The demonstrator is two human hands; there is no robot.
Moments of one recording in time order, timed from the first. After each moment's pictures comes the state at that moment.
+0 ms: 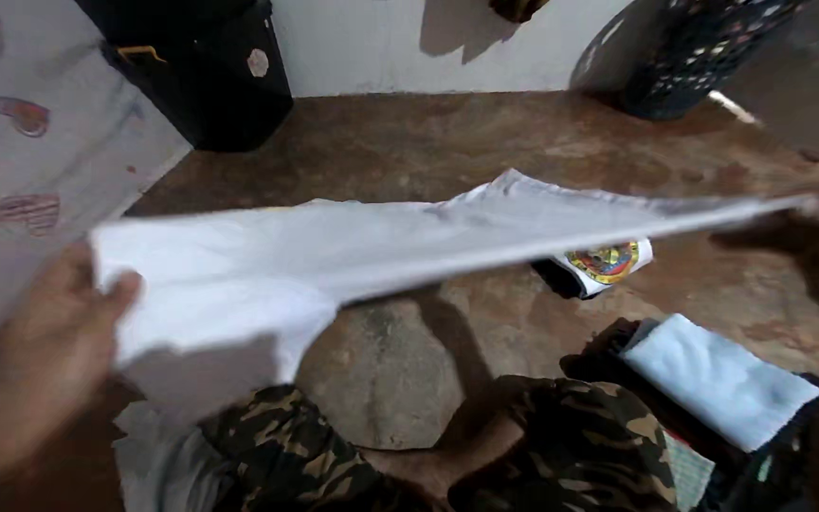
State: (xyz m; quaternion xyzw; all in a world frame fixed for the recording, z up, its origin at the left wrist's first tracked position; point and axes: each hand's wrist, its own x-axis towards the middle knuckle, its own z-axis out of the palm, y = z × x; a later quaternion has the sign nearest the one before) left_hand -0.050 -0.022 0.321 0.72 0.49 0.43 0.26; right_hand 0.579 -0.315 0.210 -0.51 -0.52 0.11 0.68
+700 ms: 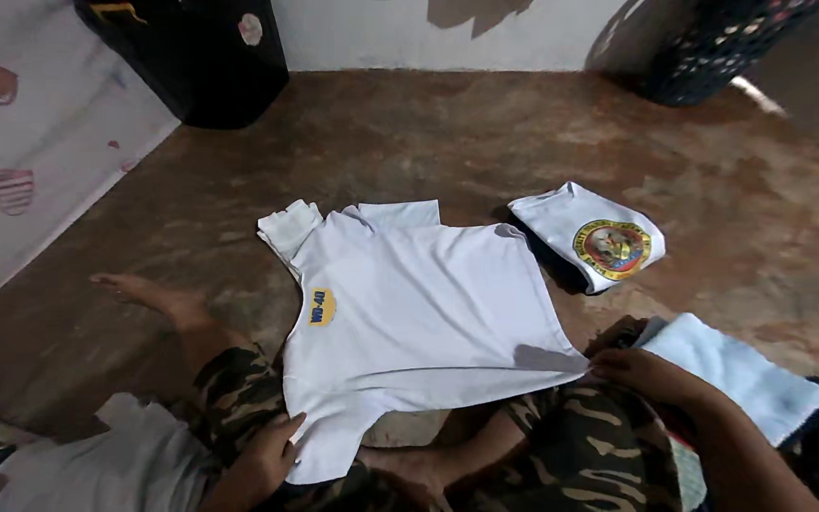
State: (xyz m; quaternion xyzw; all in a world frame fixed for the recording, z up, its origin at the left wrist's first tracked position) left_hand -0.055 -0.083 0.115 0.78 0.48 -0.21 0.33; right_hand 0.505 -0.317 0.066 -0.80 -0.42 0.39 0.16
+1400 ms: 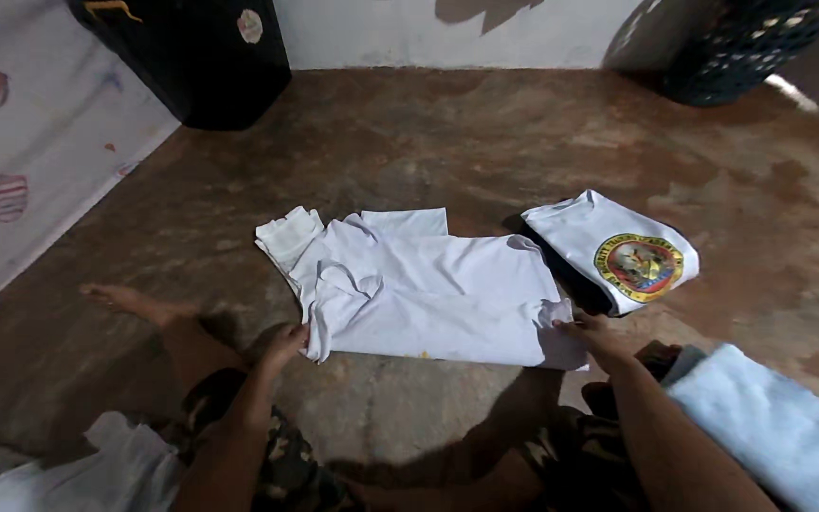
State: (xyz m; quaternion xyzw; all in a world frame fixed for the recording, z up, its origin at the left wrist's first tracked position) left_hand 0.014 0.118 0.009 0.65 0.60 0.08 0.46; right_hand 0.556 -0.199 -0.047 -0.82 -0.24 0.33 0.39
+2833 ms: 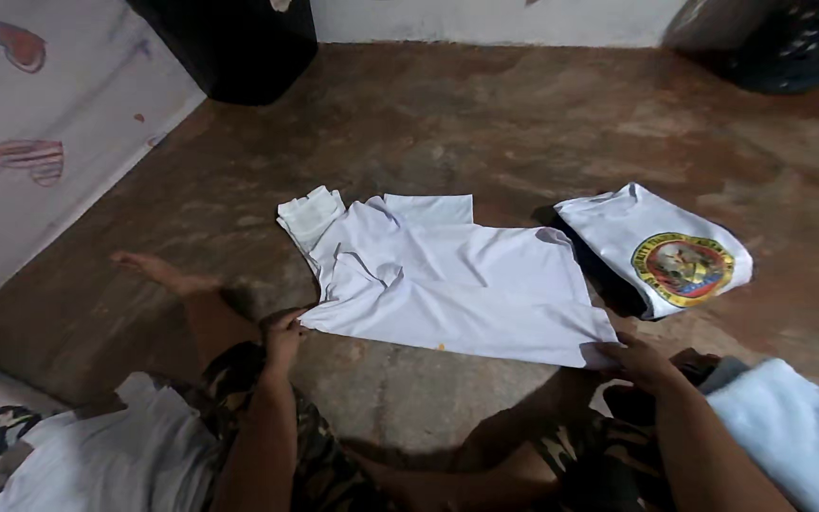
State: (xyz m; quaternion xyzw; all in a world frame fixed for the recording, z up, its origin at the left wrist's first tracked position) left_hand -0.018 0.095 -0.006 0.58 0.66 0.23 0.42; right_hand 0.542 -0.226 -0.037 -0.84 -0.11 0.38 0.36
